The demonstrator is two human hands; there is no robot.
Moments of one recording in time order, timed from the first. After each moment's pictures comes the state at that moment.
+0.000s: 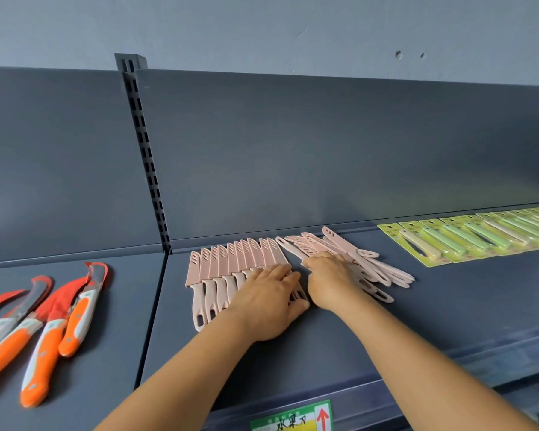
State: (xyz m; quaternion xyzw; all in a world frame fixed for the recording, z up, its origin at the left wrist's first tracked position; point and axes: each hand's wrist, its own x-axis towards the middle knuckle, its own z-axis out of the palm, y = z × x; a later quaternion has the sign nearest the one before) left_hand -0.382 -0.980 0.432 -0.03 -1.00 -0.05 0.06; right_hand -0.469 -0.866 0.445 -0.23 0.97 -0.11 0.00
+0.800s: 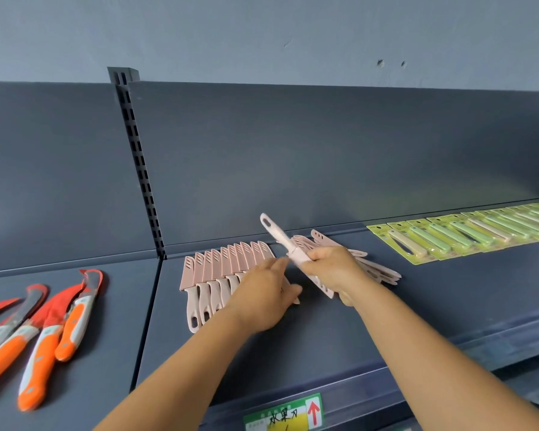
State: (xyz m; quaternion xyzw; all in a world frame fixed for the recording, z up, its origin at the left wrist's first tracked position) left_hand -0.385 -0.972 0.443 0.00 -0.97 -0.20 0.14; right_hand -0.461 -0.845 0.467 -0.12 0.85 -0.50 0.11
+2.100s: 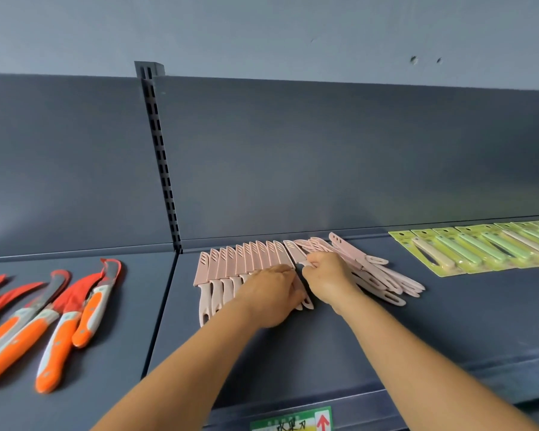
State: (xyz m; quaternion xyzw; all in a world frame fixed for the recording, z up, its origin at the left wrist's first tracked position) left_hand -0.397 -0.986 0.435 0.01 -0.99 -0.11 0.06; right_hand -0.477 -0.881 0.437 -0.16 0.91 -0.37 0.04
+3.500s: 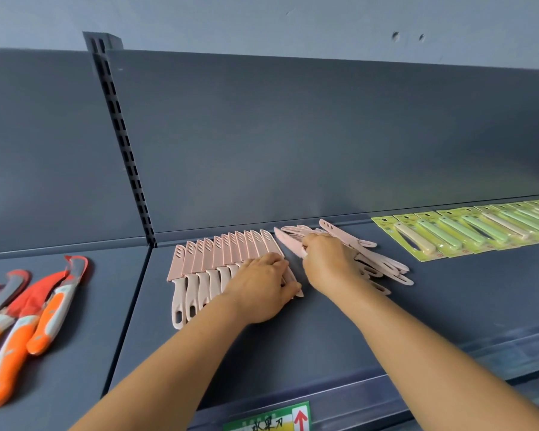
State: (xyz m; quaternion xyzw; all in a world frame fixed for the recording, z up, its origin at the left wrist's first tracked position) left_hand -0.412 -0.976 0.424 0.01 -0.99 -0.10 0.05; right_hand -0.478 -0.857 0.462 -0.22 0.97 -0.11 -0.05
